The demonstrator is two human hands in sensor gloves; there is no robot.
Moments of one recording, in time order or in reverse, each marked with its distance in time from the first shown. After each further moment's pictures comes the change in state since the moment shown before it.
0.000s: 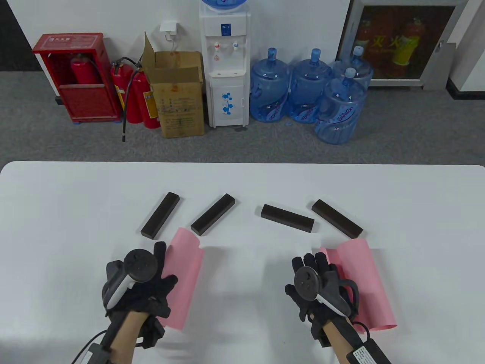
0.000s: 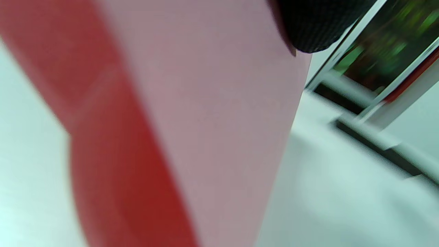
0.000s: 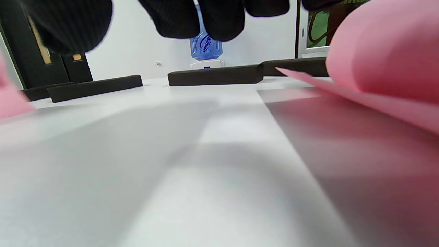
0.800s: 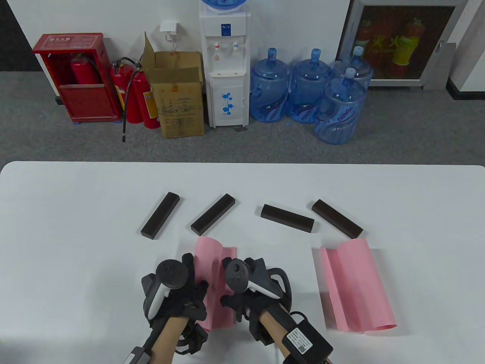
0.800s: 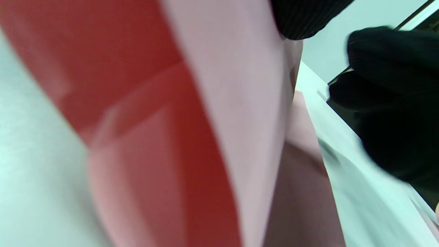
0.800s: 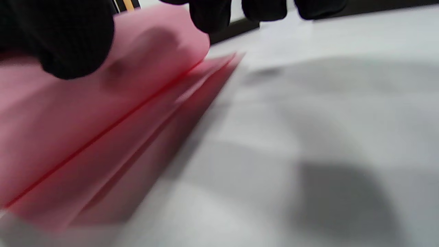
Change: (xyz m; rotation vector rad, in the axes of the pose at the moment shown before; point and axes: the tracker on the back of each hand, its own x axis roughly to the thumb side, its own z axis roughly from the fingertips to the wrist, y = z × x) left_hand 0.009 -0.074 -0.018 -0.059 0.142 0.088; right_hand 0.151 0.024 -0.031 0.307 -0.227 -0.087
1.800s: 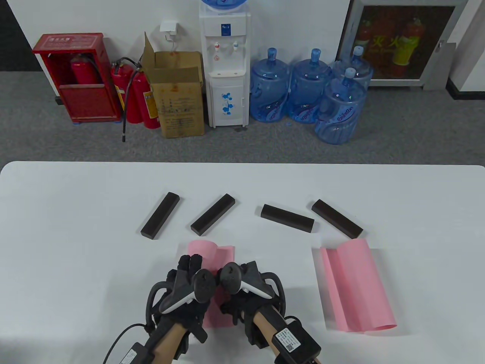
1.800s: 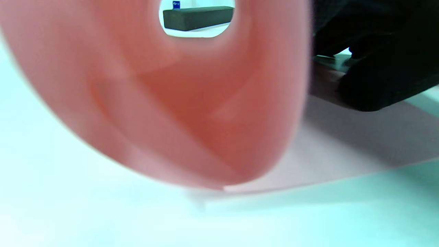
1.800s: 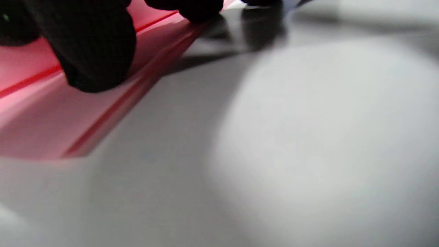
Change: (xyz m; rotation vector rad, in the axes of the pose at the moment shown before) left_hand 0.036 -0.008 0.012 -0.035 -0.261 -0.736; right_hand -0.004 0.023 -0.013 0.068 0.027 -0.011
